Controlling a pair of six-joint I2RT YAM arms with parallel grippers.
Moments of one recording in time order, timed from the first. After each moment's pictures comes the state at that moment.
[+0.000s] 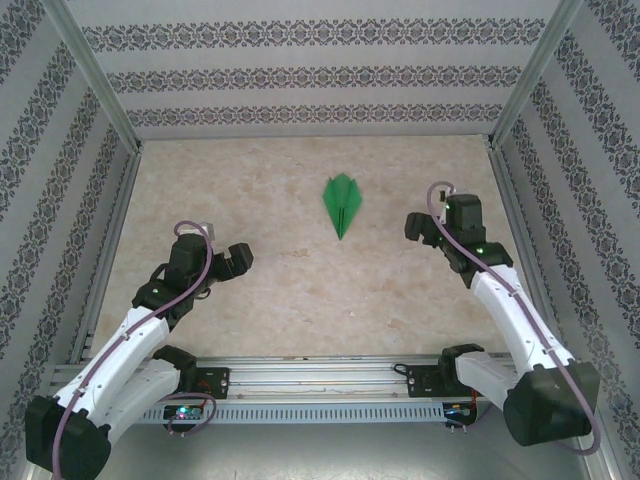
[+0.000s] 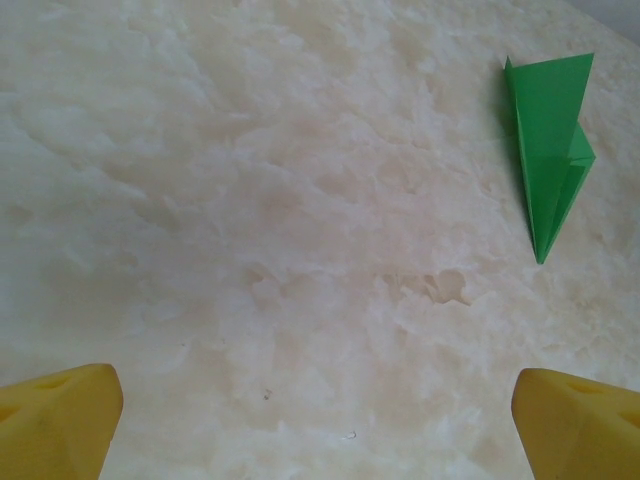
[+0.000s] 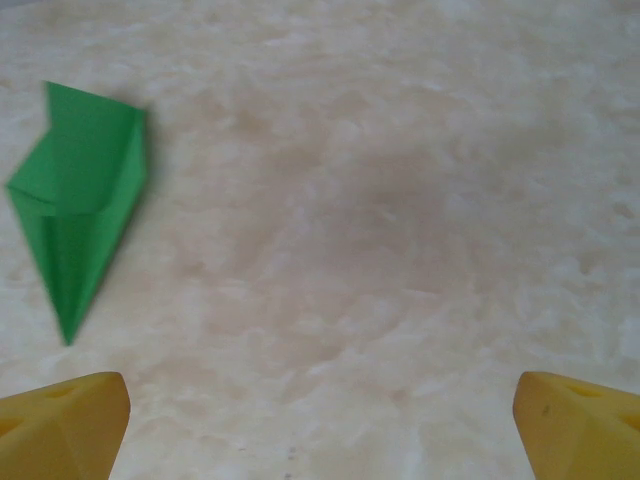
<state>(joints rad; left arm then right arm) -0.31 0.81 0.56 -0.43 -0.02 -0.60 0.09 1.04 0.76 -0.45 0.06 0.27</state>
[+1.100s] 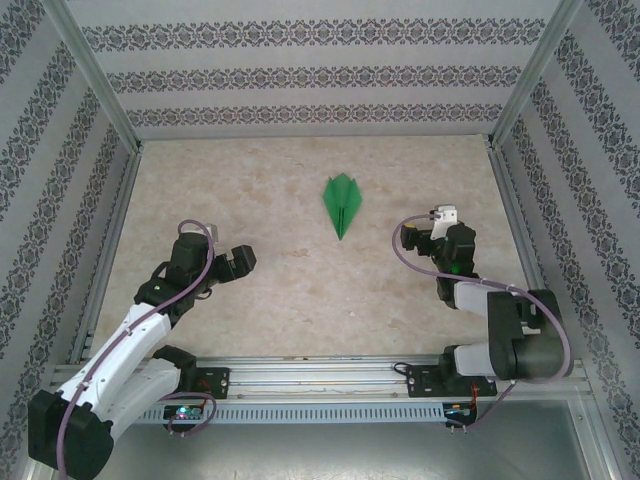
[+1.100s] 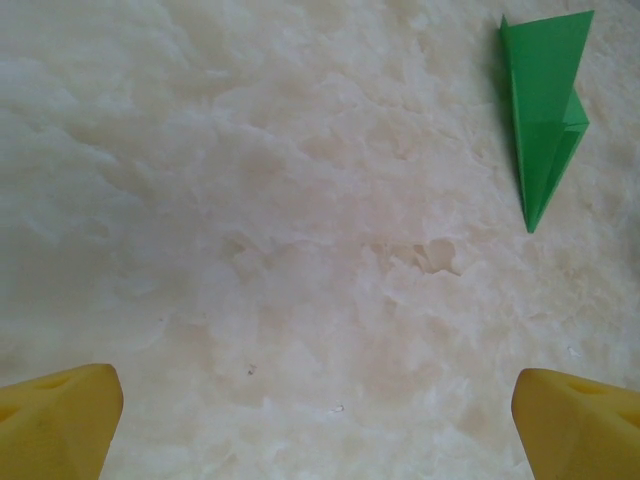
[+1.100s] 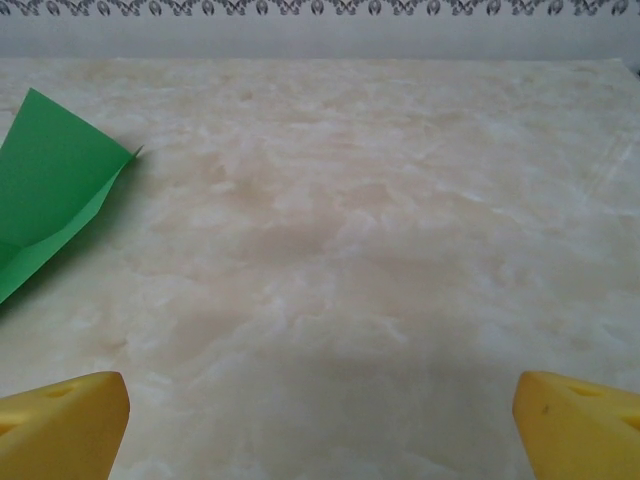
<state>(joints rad) -0.29 0.85 0.55 -0.44 0.06 -0.60 0.01 1.39 0.33 0.70 -0.10 0.02</state>
